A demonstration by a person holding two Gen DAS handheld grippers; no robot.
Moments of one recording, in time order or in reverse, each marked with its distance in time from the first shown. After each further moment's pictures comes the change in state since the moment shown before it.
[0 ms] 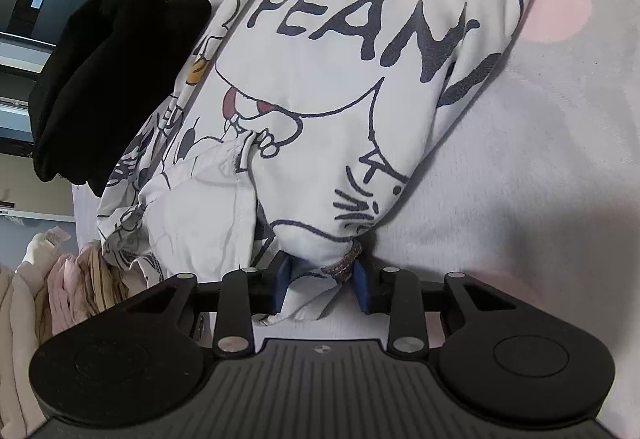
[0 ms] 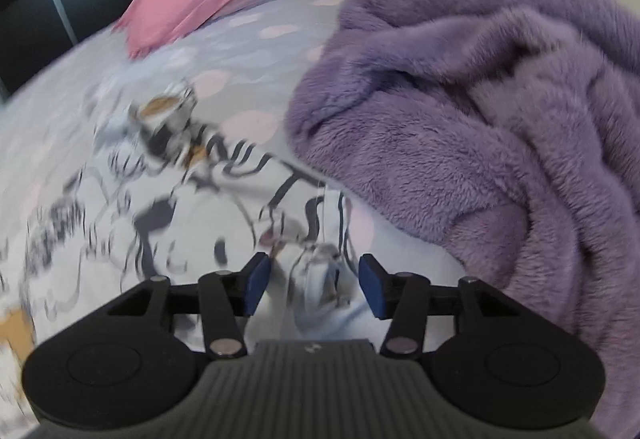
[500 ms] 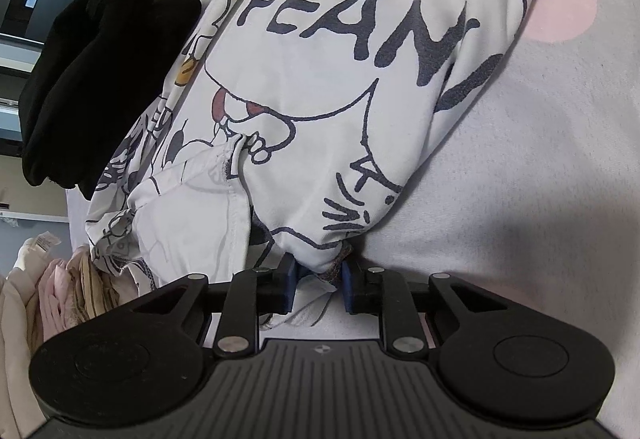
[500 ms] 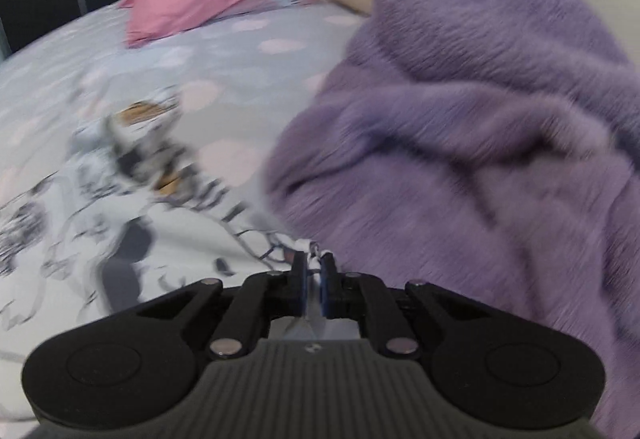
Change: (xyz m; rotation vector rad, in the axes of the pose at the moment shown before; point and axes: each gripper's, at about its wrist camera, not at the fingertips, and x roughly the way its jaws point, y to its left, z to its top) left arm 0.005 -0.004 0.000 0.012 0.007 -0.019; right arm 0.023 0.008 0.047 -0.200 -0.023 -0.109
